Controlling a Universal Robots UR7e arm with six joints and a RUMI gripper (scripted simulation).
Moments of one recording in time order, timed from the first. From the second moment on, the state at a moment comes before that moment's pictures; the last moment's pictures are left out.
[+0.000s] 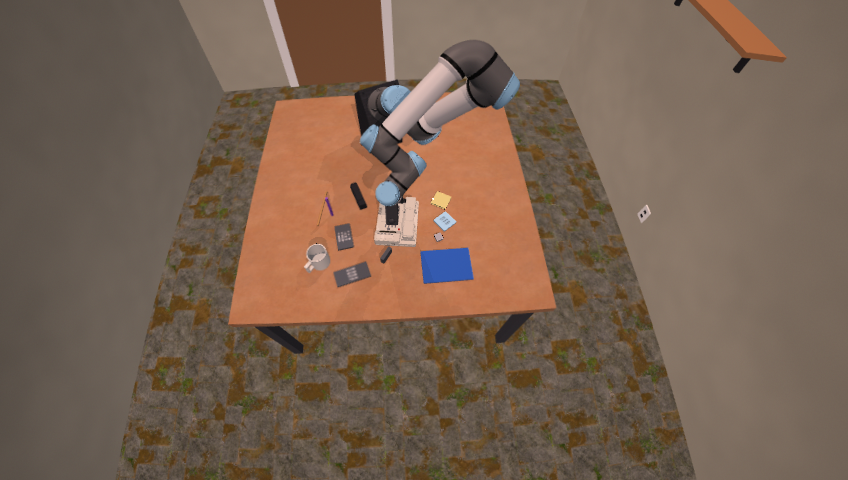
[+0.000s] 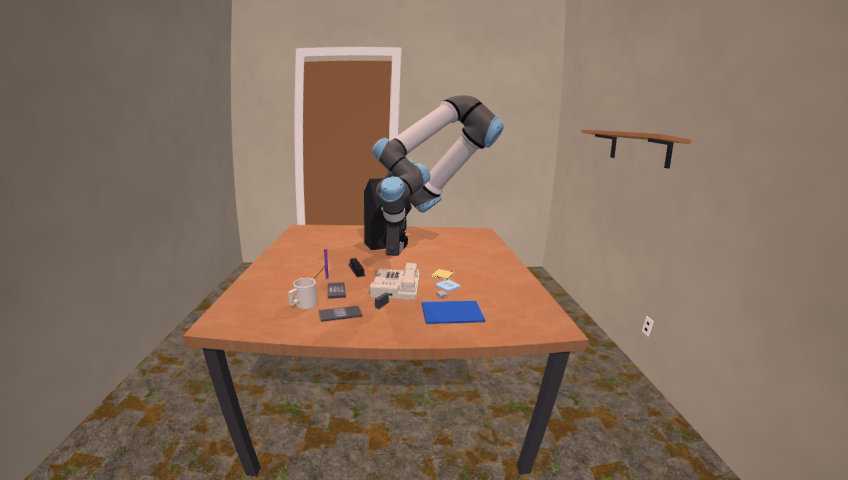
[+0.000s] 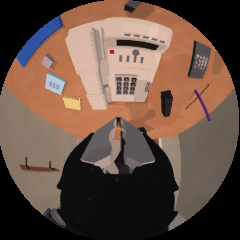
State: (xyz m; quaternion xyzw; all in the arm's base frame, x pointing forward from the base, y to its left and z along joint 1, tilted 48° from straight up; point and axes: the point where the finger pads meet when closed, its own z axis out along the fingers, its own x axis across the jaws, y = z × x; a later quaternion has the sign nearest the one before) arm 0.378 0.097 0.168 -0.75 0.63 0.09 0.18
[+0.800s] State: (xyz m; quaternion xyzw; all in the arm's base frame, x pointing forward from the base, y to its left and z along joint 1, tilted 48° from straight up) arm 0.415 0.120 0.129 -0.75 0.63 0.09 0.18
